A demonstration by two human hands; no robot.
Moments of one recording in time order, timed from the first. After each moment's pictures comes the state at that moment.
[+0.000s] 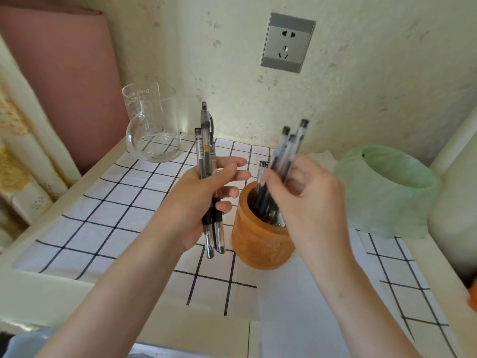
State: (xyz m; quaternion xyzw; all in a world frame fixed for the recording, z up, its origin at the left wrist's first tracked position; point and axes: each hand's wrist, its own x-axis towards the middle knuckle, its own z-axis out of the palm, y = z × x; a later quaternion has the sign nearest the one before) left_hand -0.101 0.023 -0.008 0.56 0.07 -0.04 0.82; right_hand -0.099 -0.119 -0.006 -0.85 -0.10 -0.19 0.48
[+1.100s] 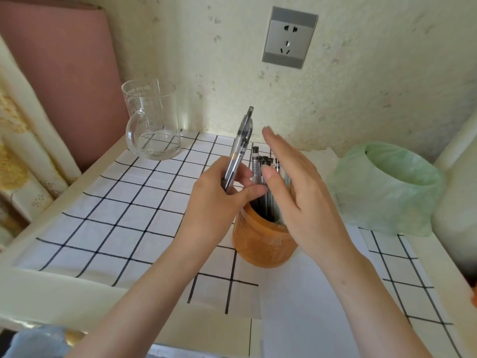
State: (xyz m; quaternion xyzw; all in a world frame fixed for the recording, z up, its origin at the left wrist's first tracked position) left_hand -0.100 0.005 -0.027 0.78 0.00 0.13 0.61; right_hand -0.081 -0.132 -0.022 -0.86 -0.29 -0.18 0.37
